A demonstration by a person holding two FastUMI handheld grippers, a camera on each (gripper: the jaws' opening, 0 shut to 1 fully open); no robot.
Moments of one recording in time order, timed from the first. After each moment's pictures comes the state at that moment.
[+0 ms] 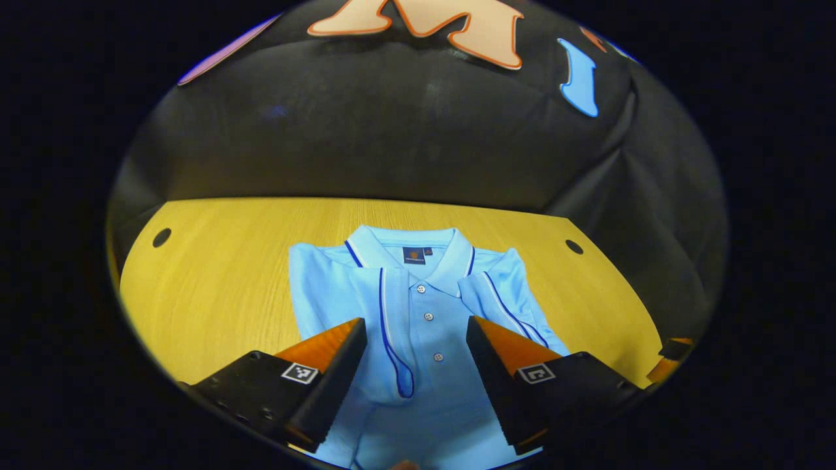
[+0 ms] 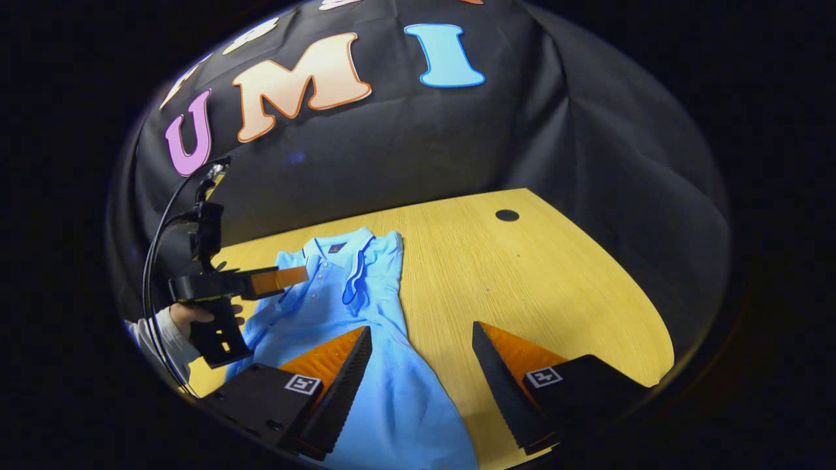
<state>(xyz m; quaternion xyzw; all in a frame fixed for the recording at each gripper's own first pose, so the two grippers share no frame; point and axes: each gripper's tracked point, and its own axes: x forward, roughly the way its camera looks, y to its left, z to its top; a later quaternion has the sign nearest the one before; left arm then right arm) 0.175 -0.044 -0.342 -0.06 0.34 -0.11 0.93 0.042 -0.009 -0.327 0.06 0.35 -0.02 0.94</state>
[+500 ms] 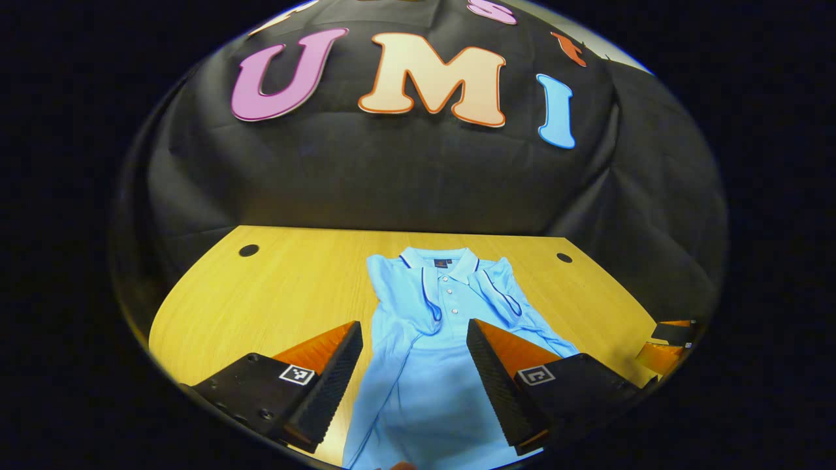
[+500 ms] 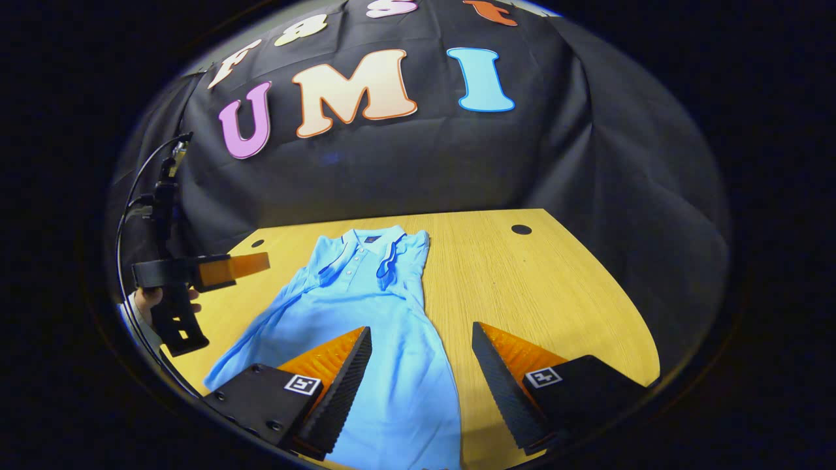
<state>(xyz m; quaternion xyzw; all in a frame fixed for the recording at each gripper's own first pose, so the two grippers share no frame) 0.030 0.009 -0.252 -0.04 0.27 -0.05 0.96 -0.046 -0.010 -0.303 0.01 0.32 0.05 0.94</state>
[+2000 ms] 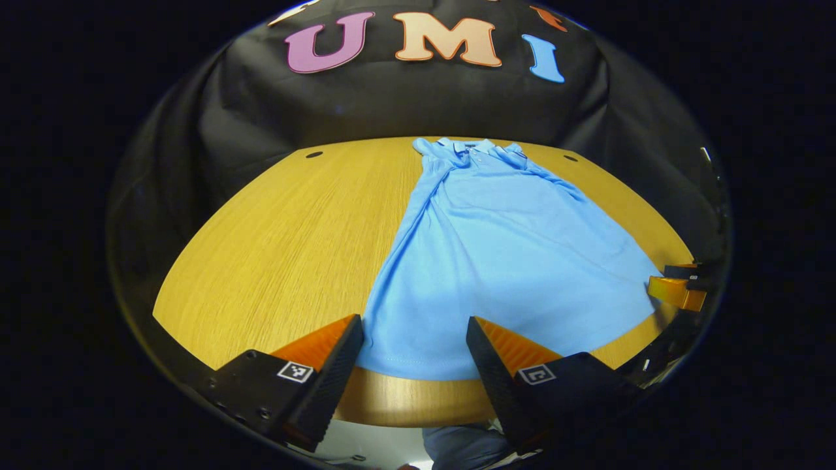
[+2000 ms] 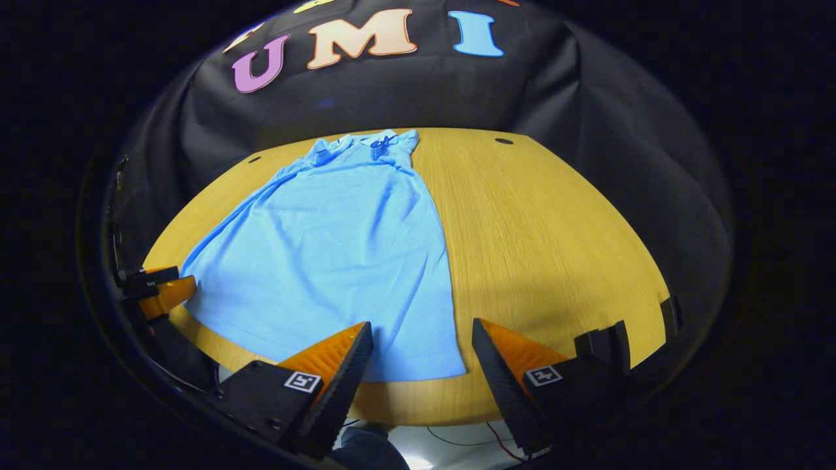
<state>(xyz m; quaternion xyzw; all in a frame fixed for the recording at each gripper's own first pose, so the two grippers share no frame) -0.211 0.047 -0.363 0.01 0.38 0.00 0.93 -0.211 -0.035 -0.403 -0.03 0.45 0.04 0.89</state>
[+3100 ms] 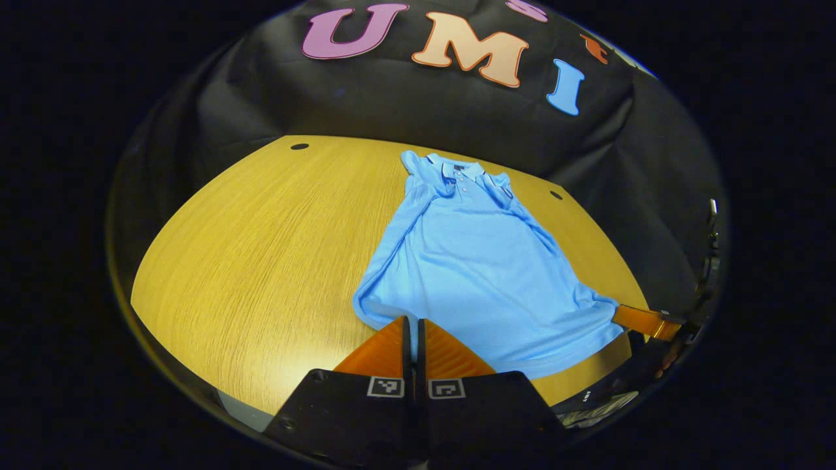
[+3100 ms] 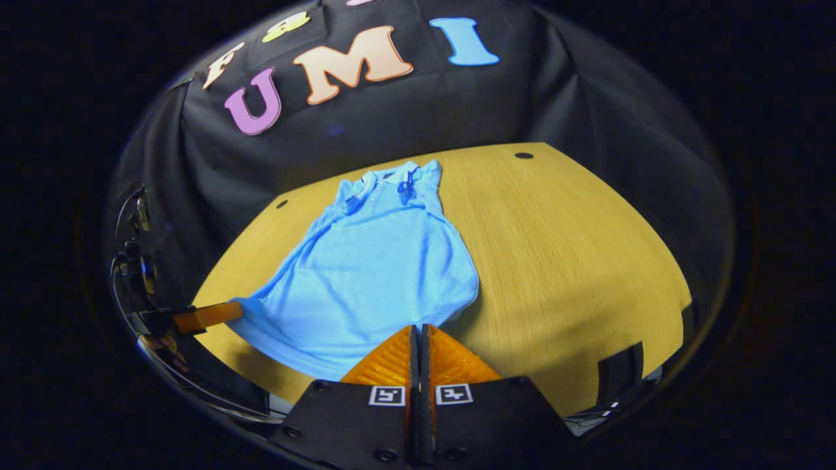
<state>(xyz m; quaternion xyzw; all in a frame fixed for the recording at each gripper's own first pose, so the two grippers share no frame) -0.150 0.019 -0.301 -0.12 0.38 -0.04 0.92 -0.151 0.013 -0.337 0.08 0.41 0.08 0.91</state>
